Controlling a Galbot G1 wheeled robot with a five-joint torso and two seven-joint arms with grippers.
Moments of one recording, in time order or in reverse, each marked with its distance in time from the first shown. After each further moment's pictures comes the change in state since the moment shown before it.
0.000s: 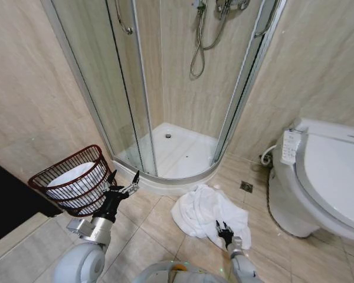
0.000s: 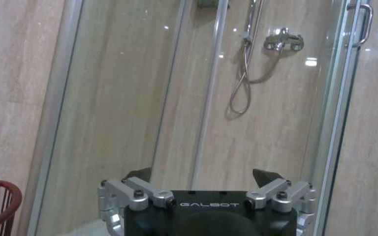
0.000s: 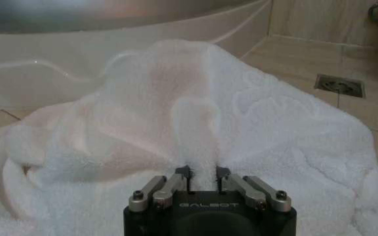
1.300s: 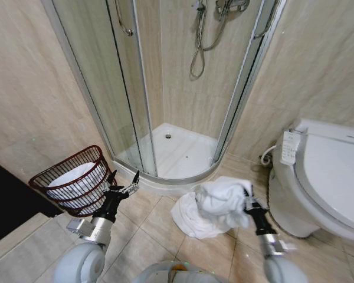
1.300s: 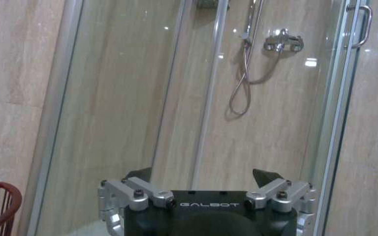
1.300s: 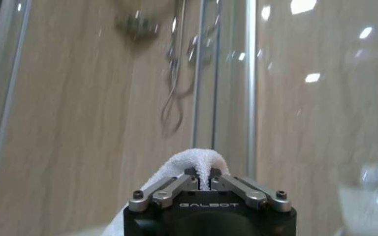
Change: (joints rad) left arm 0.000 0.000 0.000 0.000 0.000 0.000 0.000; right arm -0.425 -0.009 0.283 1.085 0.180 0.144 -0.058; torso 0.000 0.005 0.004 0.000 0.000
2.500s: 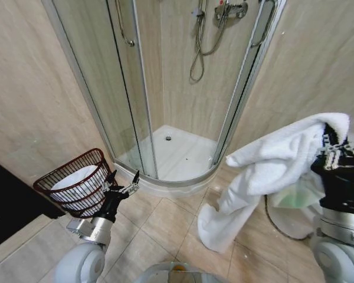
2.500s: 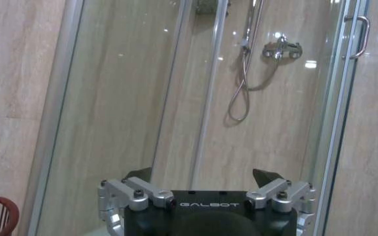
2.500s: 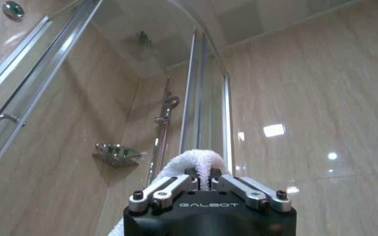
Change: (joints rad) left arm 0.000 0.000 0.000 0.000 0.000 0.000 0.000; right arm 0.153 -0.128 0.229 0.333 0.218 -0.117 0.146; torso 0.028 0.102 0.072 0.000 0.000
